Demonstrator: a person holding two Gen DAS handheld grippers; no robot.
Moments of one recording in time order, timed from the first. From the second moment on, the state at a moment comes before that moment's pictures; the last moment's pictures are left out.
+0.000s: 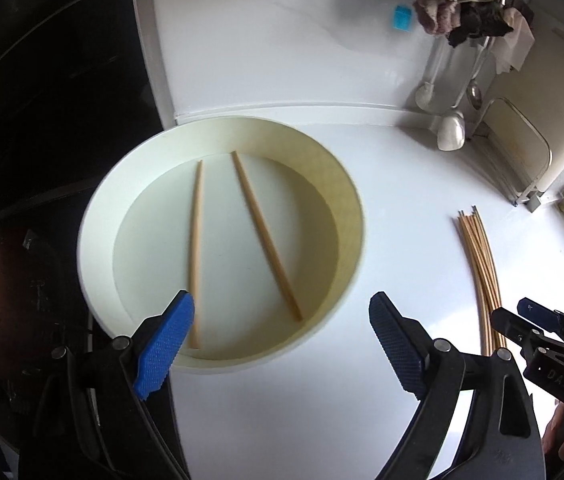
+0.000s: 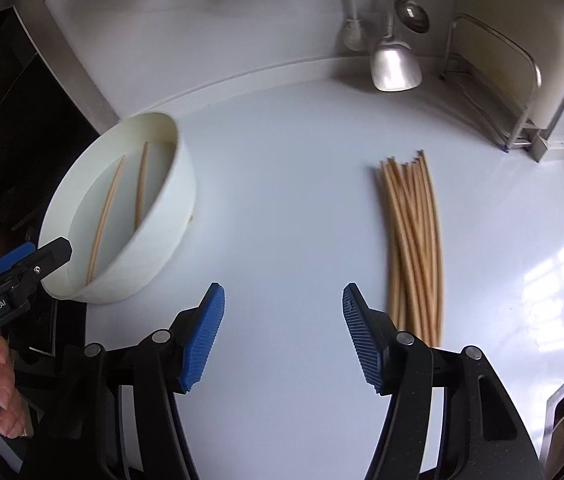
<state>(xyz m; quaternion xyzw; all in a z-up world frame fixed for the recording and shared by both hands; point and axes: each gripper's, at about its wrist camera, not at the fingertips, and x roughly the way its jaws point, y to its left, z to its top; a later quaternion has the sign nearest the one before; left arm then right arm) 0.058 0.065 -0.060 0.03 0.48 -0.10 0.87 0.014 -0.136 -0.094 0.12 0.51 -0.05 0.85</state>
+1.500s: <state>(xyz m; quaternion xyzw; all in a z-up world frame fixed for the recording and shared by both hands) 0.038 -0.157 -0.186 0.07 0.51 -0.14 0.85 -0.021 -0.321 -0.187 0.14 0.49 -0.06 0.86</state>
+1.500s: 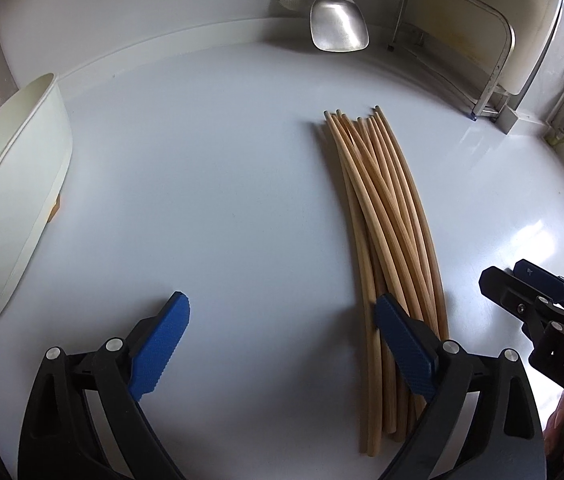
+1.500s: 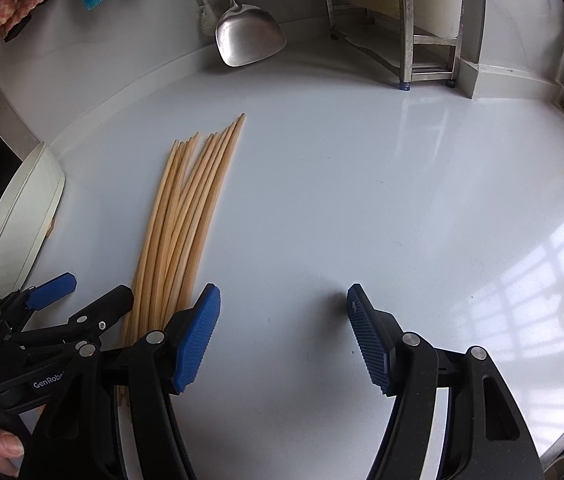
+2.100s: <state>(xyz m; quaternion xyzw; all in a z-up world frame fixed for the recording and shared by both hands) 0.045 -0.133 -0.184 0.06 0.50 -0.11 0.86 -0.004 -0.293 -0.190 0.10 0.49 -0.05 0.86</state>
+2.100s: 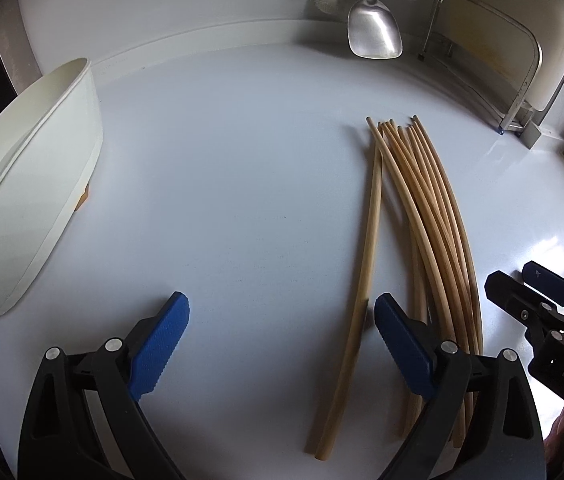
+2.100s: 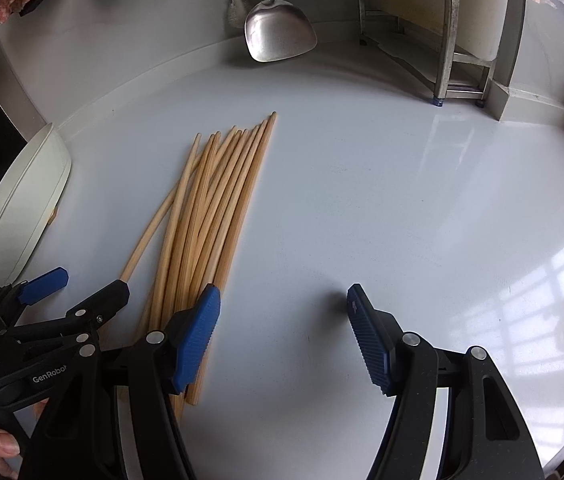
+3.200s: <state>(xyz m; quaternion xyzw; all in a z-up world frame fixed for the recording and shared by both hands) 0.052 -0.131 -0.186 0.06 0.50 -0.11 0.86 0.008 -0.279 -0.196 0.03 0.49 -0.08 0.87</state>
